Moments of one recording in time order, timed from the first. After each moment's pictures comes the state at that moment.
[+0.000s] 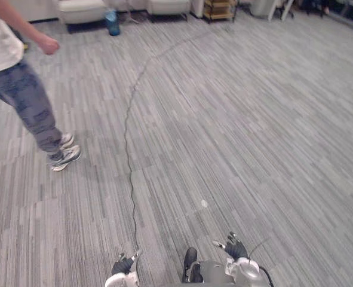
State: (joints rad) left arm 0.07 -0.04 0.30 1.02 -0.09 -0.14 0.08; right arm 0.01 0.02 -0.06 0.98 0.16 -0.17 -0.06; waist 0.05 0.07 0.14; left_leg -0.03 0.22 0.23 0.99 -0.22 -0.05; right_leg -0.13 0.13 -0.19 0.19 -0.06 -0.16
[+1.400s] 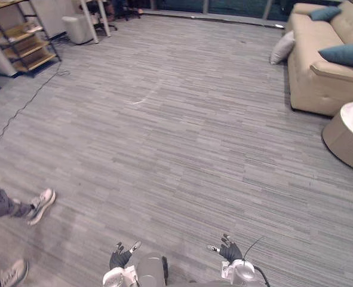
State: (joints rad) left arm 0.11 -0.02 0.24 0.94 -0.13 -0.20 0.10; right arm 0.00 0.00 0.00 1.02 0.16 -0.17 -0.06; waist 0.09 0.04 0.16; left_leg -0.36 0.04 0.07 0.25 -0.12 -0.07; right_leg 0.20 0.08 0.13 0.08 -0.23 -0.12
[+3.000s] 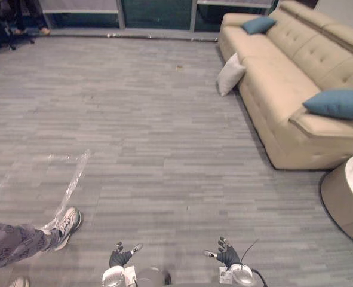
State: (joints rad) left arm 0.07 0.04 0.14 1.03 -0.08 -0.18 0.13; right arm 0.06 0.00 0.01 0.96 0.12 -0.20 -0.06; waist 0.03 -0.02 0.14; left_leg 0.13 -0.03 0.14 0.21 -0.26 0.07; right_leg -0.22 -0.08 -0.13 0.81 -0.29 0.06
